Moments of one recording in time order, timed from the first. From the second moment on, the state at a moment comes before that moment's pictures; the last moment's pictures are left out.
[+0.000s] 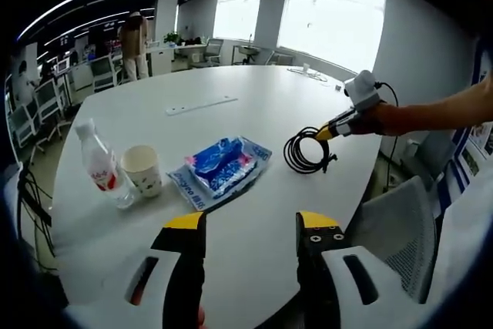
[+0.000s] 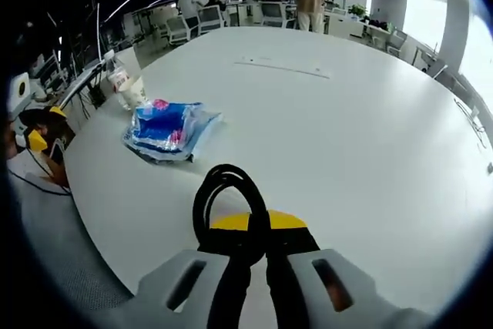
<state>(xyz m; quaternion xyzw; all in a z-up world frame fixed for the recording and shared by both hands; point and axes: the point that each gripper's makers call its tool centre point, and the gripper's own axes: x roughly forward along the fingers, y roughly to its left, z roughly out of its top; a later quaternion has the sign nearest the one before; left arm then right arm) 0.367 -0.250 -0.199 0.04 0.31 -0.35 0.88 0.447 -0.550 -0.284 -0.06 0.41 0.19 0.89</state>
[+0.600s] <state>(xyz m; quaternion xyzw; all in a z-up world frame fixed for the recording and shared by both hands) 0.366 -0.230 -0.199 0.04 0.32 -0.33 0.89 0.453 -0.551 -0.308 -0.04 0.44 0.16 0.88</state>
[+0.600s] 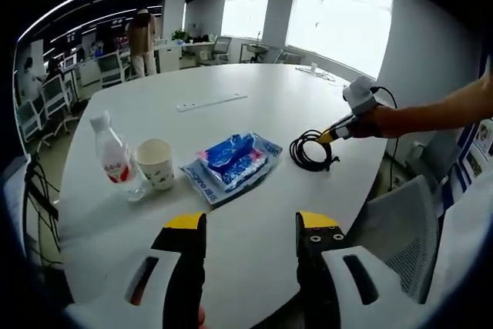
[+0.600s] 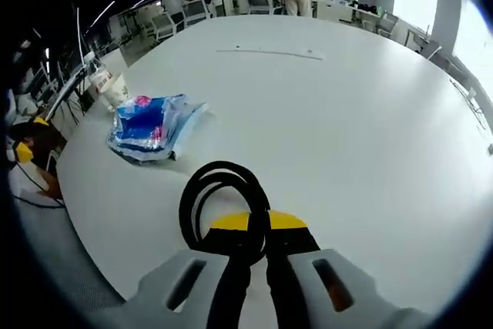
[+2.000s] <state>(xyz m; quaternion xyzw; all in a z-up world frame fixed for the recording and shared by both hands) 0.359 -0.230 -0.198 0.03 0.32 -0.33 0.89 0.446 -0.556 -0.301 -0.05 0.44 0.15 0.88</state>
